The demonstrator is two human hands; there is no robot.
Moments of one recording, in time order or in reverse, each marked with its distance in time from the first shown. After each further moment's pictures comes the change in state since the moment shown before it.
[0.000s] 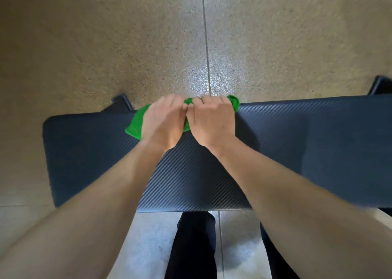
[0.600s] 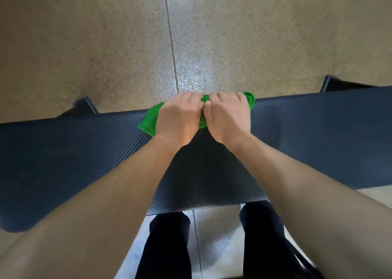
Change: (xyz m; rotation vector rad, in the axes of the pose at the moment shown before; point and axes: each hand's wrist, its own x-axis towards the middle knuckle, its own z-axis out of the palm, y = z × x) left_hand 0.032 0.116 0.025 -0.018 0.098 0.164; right_hand -0.031 0.117 -0.019 -0.120 -0.025 0.101
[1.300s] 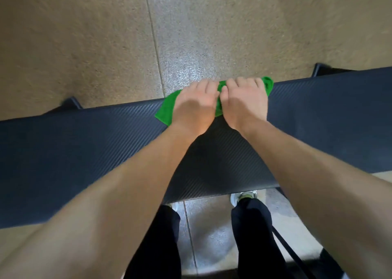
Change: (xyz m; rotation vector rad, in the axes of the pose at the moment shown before) left_hand 0.037 0.097 0.035 -0.037 0.142 0.064; right_hand -0.014 0.109 0.008 -0.002 0.010 0.118
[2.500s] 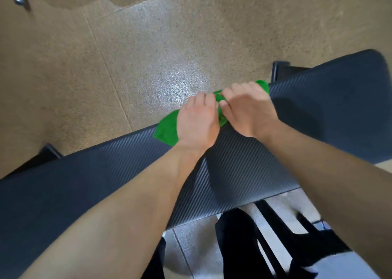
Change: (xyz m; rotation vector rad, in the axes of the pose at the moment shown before) left_hand 0.089 0.171 0.052 0.071 -0.197 -0.015; right_hand 0.002 0.214 0.001 -0.002 0.055 -0.170
